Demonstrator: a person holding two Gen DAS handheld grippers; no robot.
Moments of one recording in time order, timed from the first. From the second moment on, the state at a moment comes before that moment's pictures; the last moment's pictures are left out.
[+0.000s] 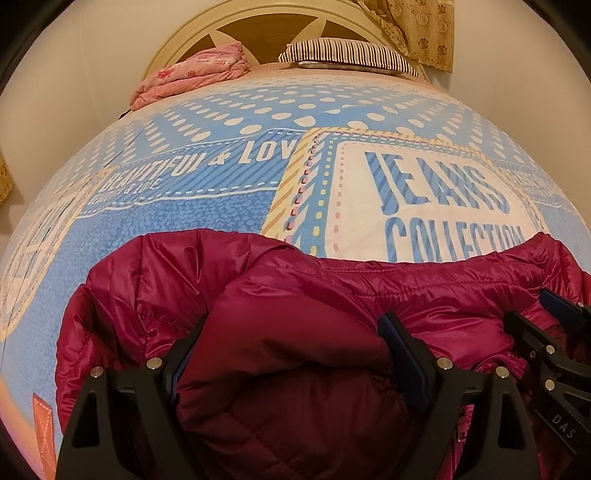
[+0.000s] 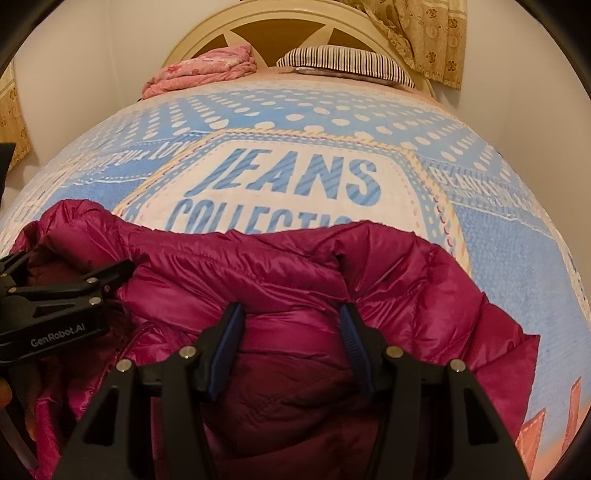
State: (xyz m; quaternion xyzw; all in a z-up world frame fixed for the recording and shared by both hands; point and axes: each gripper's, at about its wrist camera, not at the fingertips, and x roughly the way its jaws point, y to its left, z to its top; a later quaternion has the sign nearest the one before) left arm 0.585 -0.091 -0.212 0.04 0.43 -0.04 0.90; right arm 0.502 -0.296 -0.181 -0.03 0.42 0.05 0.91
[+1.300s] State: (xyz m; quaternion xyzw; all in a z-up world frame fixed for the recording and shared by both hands) left arm 0.586 -0.093 -0.214 0.05 0.43 -0.04 0.90; right arm 0.503 -0.294 -0.183 -0.05 0.42 0.05 0.91
